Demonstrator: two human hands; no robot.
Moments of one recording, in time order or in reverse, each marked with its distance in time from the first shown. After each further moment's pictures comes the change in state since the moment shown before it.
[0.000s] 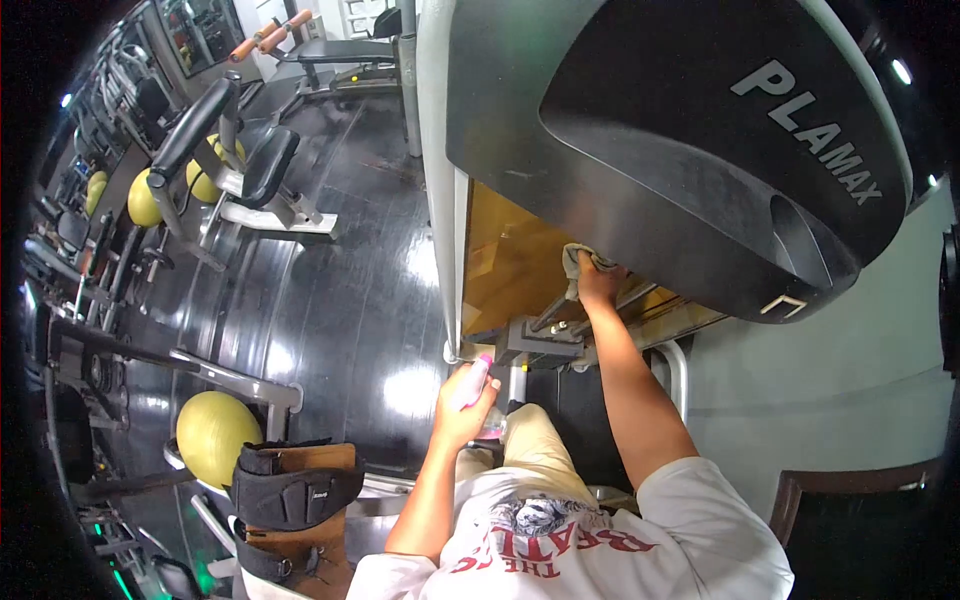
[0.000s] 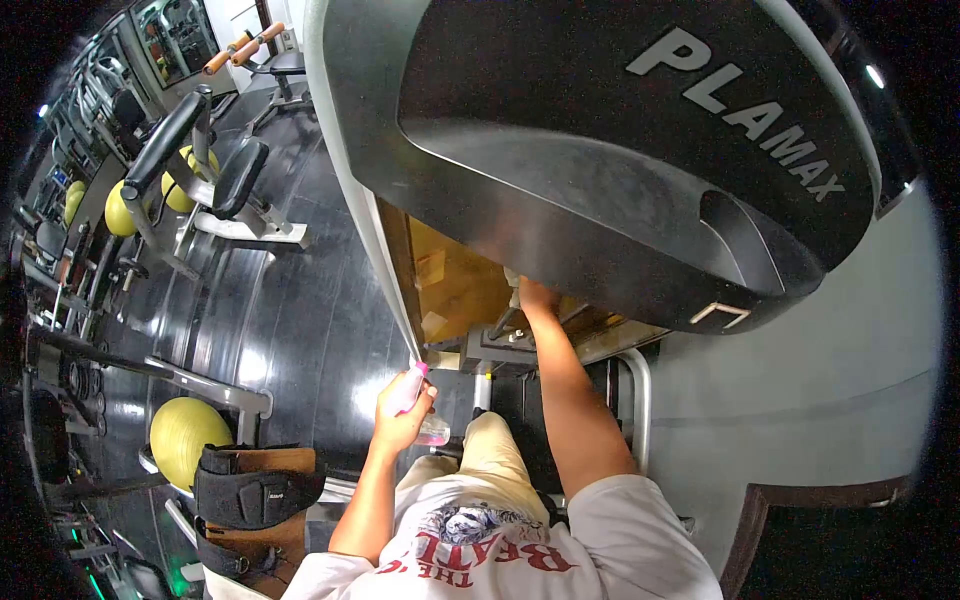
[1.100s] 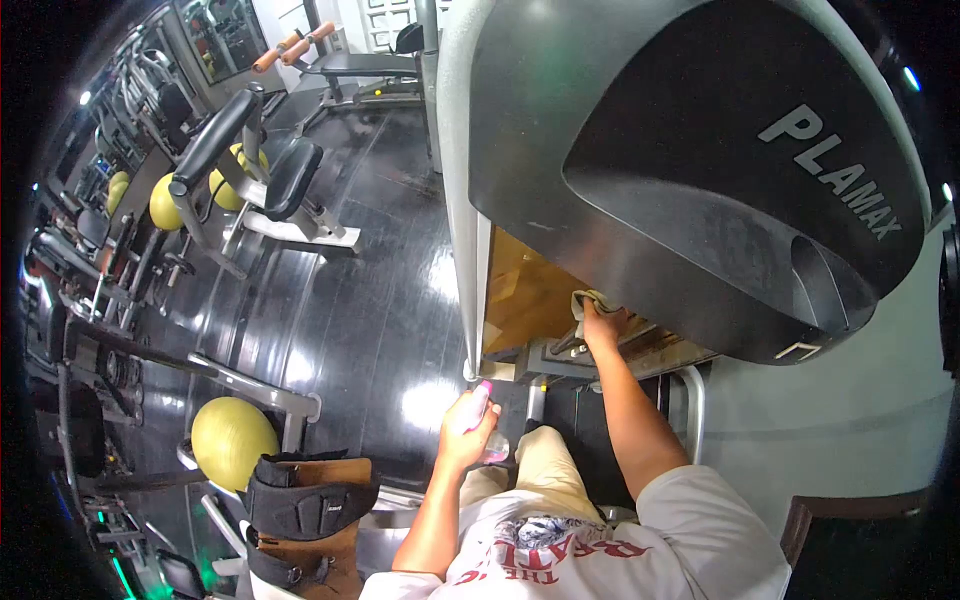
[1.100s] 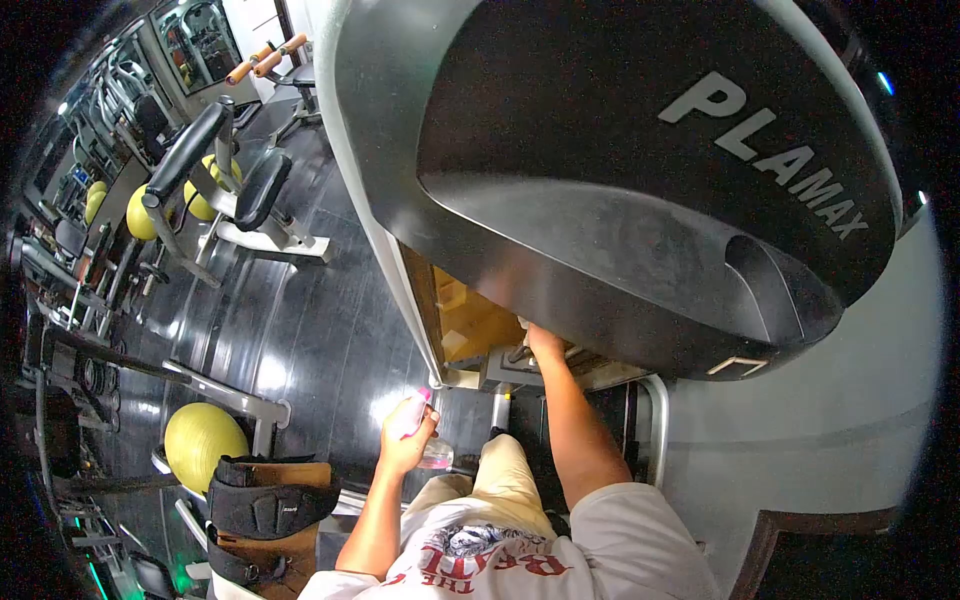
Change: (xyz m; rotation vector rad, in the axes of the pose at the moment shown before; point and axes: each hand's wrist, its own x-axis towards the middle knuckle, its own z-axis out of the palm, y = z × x) left_hand 0.002 0.004 -0.017 -0.011 0.065 -0.113; right_hand -0.032 0.036 0.010 -0.065 -0.161 0.231
